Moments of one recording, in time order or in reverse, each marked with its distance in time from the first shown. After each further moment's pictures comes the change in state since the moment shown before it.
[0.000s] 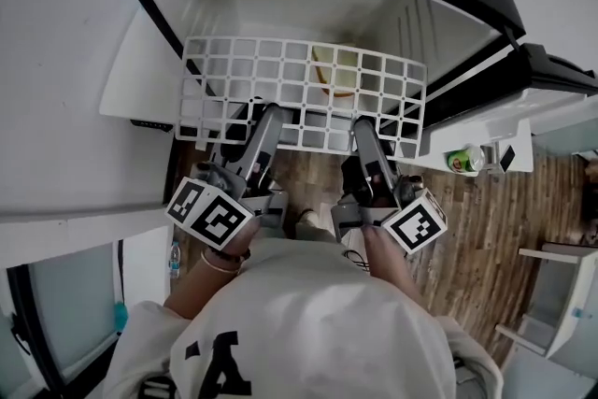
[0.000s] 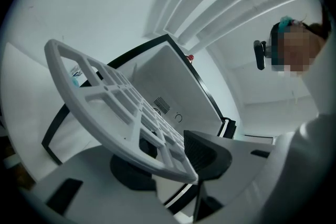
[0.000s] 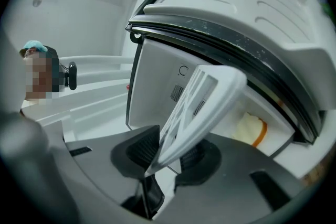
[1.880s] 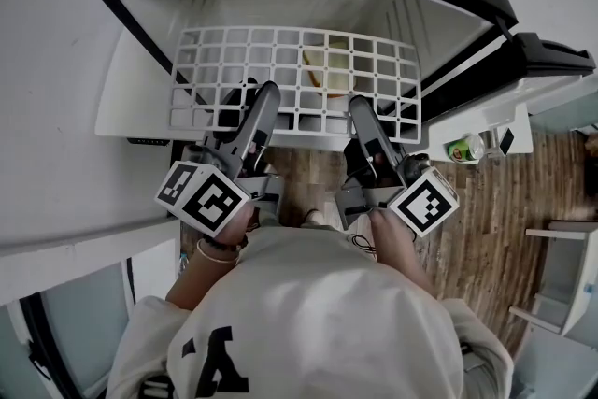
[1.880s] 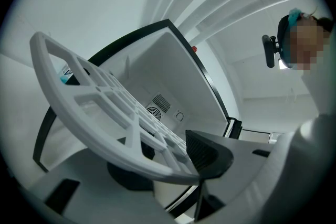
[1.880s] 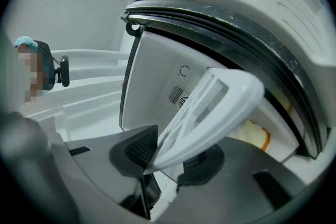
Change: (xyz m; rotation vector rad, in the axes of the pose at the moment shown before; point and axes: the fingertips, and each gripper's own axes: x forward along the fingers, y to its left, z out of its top) left arm 0.038 0.006 0.016 0.018 0.085 -0.018; right arm 0.030 0.001 0.017 -0.044 0.018 -0.037
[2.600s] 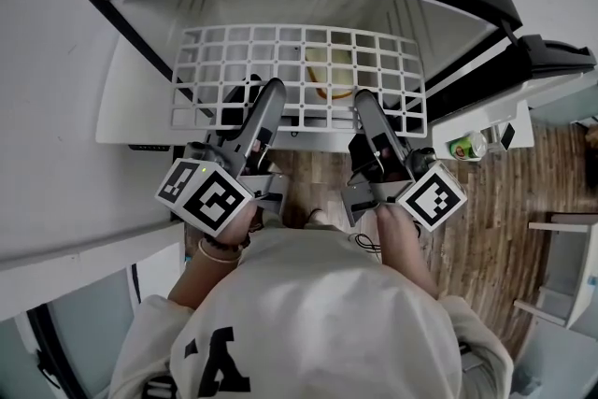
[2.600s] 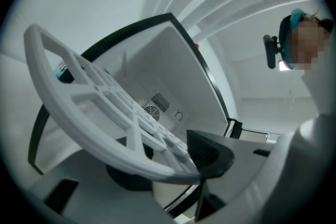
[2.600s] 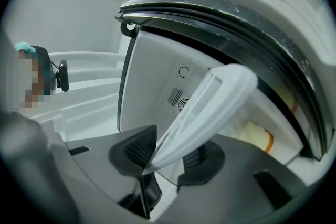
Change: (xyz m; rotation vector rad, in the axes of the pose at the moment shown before) left arm 0.012 0.002 0.005 -0.015 0.030 -0.027; right arm 0.010 -0.003 0.008 0.016 -0.017 -0.004
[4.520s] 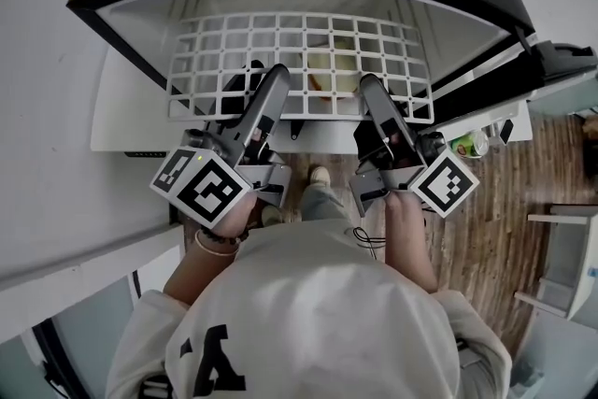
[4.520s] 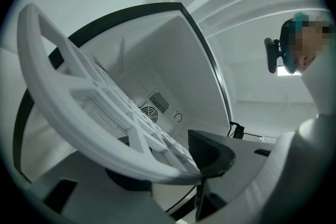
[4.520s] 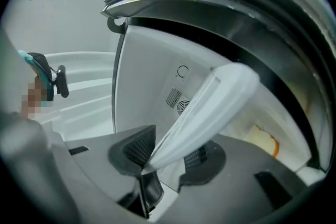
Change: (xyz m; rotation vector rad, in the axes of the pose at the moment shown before) left arm 0.026 0.008 0.009 -0.026 0.014 -0.058; right arm 0.023 -0.010 0.012 0.004 0.013 0.017
